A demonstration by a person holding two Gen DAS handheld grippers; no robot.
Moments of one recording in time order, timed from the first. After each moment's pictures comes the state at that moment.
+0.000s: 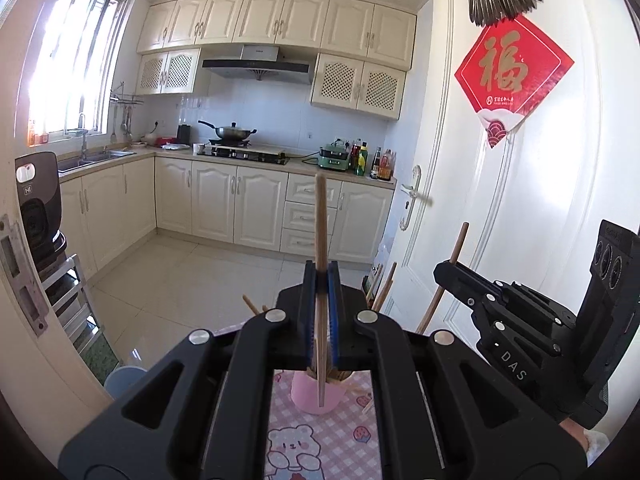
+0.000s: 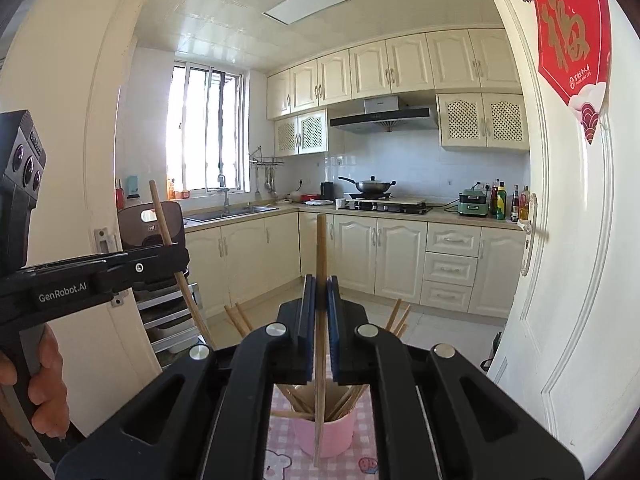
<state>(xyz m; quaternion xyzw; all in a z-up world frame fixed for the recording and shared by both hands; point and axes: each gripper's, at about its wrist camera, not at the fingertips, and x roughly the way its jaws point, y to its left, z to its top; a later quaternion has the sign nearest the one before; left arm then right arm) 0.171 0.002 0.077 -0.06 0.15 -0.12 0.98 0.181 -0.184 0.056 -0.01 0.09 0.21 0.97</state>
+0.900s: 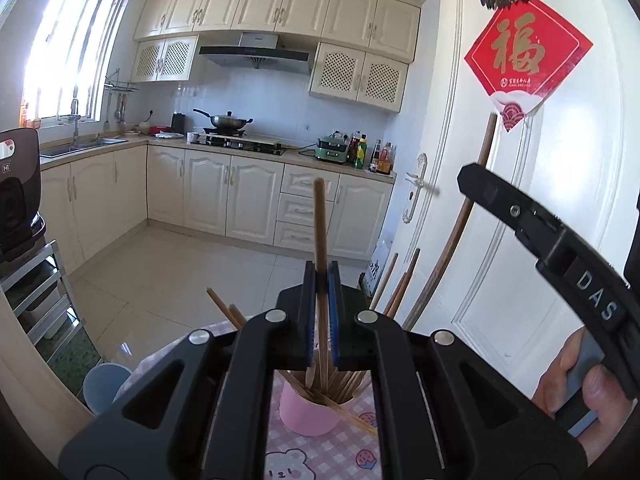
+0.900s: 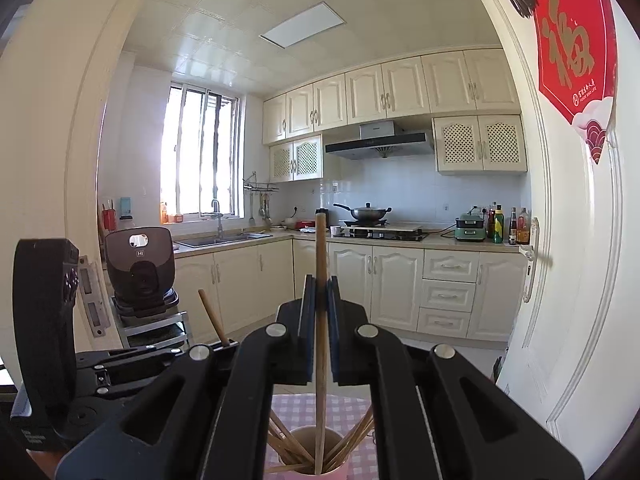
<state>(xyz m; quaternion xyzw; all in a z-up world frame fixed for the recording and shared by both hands) 0.231 -0.019 0.022 -0.07 0.17 -0.13 0.97 0.208 -0.179 0.060 0.00 0.04 0.21 0.98</state>
